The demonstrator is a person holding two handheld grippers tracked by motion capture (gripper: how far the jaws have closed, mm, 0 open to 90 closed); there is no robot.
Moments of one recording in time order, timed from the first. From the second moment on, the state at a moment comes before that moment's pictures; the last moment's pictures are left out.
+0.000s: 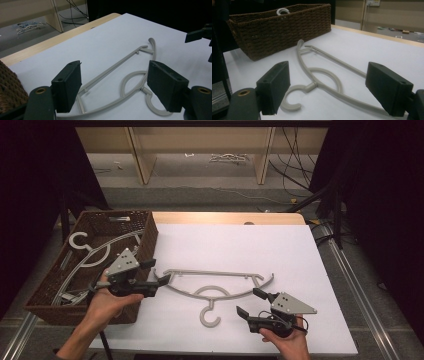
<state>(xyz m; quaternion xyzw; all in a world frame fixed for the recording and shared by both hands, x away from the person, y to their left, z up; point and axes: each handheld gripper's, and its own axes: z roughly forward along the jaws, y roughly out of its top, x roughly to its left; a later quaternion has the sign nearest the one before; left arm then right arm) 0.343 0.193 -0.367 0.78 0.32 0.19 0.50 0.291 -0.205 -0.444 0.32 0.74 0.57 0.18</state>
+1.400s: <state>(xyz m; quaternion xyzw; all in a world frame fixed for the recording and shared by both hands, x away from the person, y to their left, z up) 0.349 0.138 -0.445 0.90 0.23 0.17 0.32 0.289 -0.203 -0.441 0.31 0.74 0.57 0.19</state>
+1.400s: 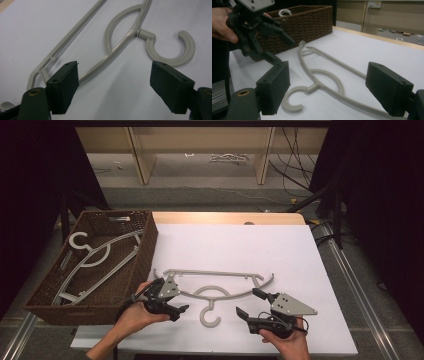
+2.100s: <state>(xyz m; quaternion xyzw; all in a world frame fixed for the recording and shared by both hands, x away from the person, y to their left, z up) 0.396 0.099 -0.462 0.94 0.19 0.15 0.23 0.289 -0.202 -0.441 0.30 0.74 0.58 0.18</state>
